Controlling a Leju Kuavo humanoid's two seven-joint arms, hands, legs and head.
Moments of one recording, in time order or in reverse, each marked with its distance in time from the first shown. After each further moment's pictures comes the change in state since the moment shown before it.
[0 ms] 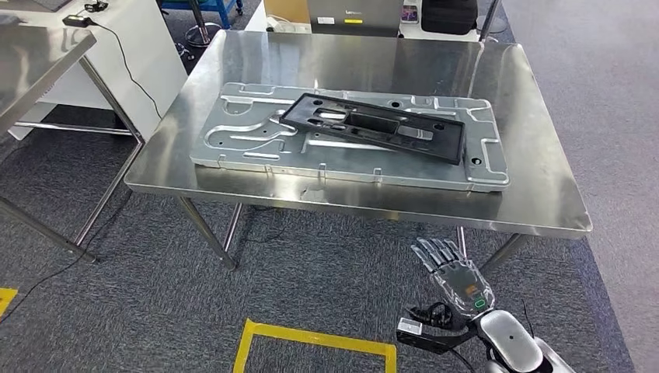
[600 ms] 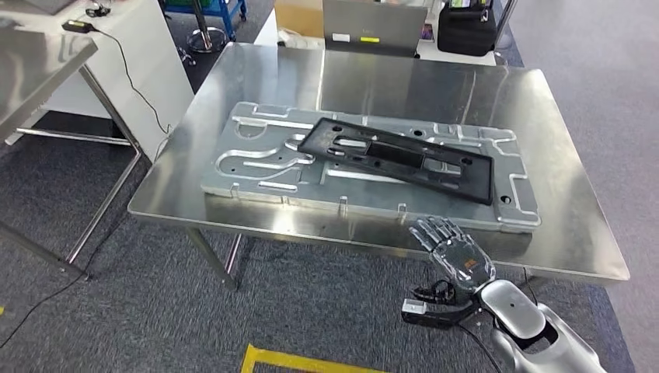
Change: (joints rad) left arm -0.016 0.006 -0.003 0.000 -0.029 0.002 -0.007; right arm -0.165 -0.069 0.041 0.009 0.052 0.150 -0.066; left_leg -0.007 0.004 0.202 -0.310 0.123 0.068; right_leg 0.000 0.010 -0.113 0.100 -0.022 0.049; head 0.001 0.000
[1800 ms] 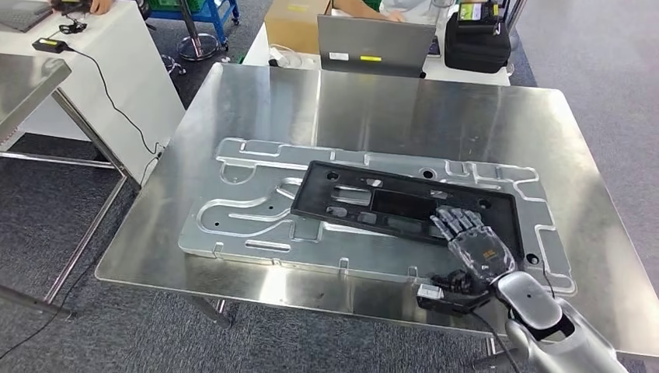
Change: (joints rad) left arm 0.010 0.000 0.000 0.000 -0.007 -0.004 -0.006; right arm -0.004 -0.039 -0.048 0.027 -0.038 0.008 0.012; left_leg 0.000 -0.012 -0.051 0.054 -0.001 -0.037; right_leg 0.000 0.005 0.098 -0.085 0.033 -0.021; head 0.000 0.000
